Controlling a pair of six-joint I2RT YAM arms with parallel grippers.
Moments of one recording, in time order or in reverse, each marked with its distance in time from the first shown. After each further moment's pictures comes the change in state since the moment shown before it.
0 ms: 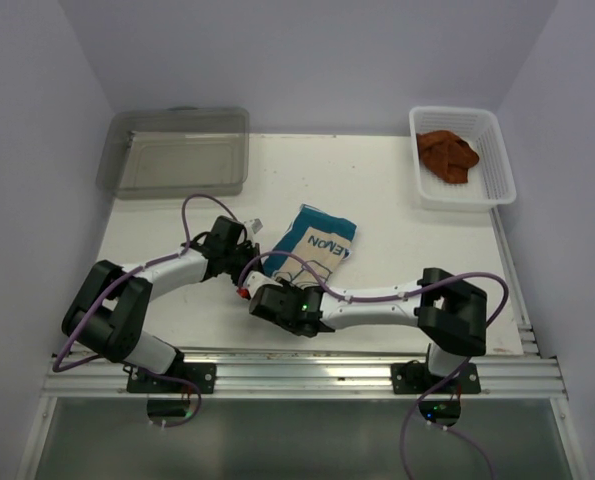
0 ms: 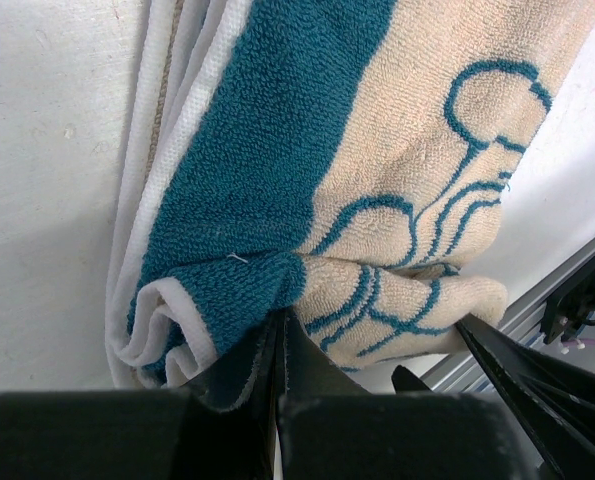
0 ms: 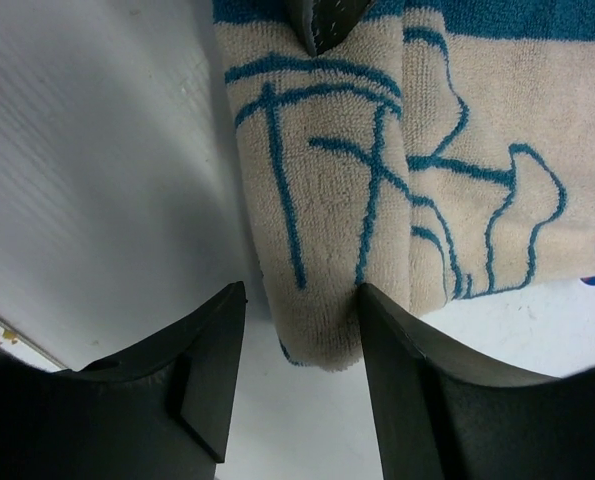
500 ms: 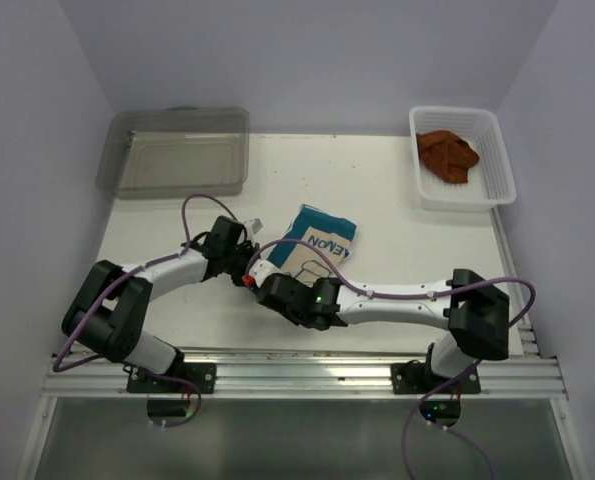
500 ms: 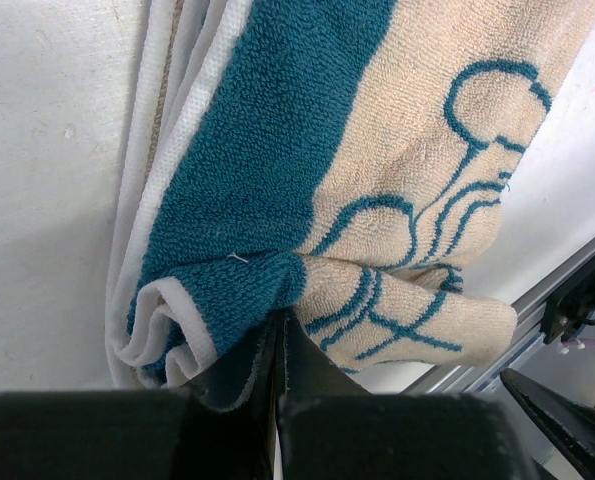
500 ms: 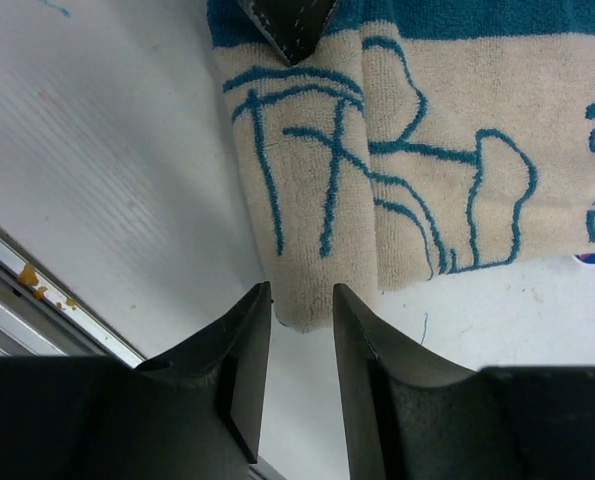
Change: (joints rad) left arm 0.000 0.000 0.000 0.000 0.000 0.000; right arm -0.029 -0.124 0.001 -0.046 -0.060 0.070
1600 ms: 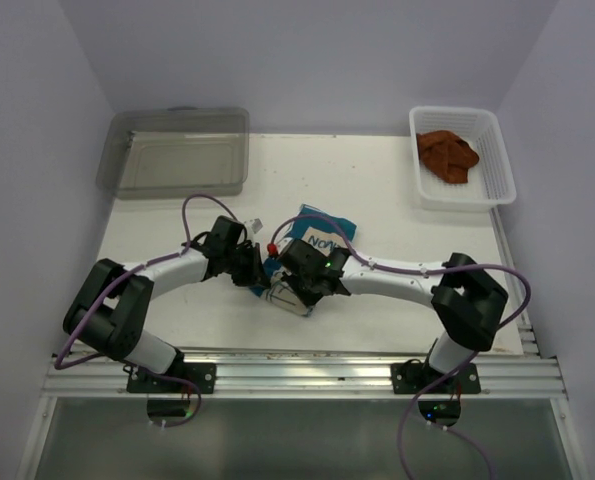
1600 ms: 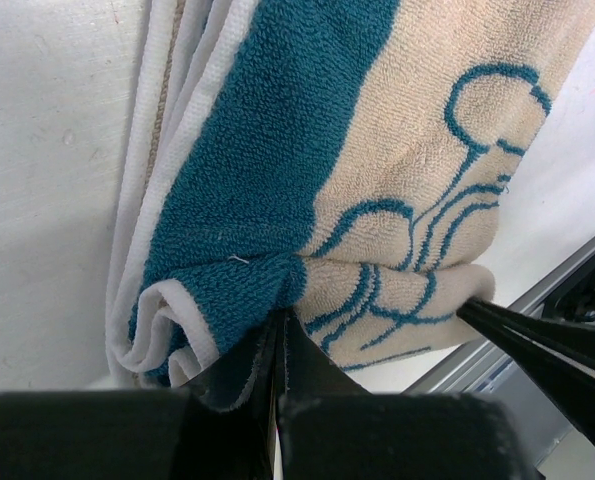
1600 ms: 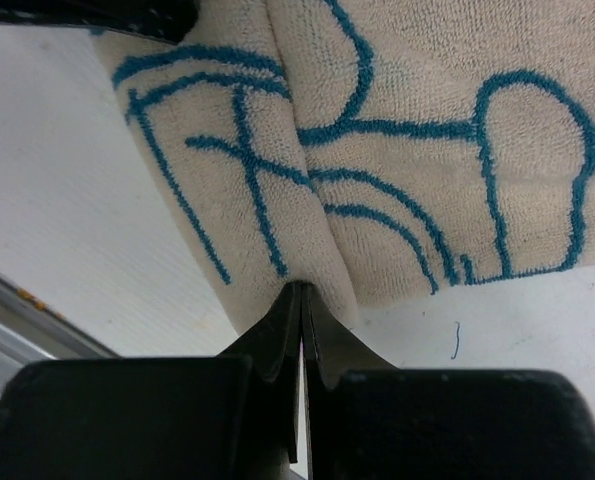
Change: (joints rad) left arm 0.001 0.012 0.000 0.011 -0.003 -0.002; right arm -0.255 0.057 0.000 -0.021 -0.327 0.079
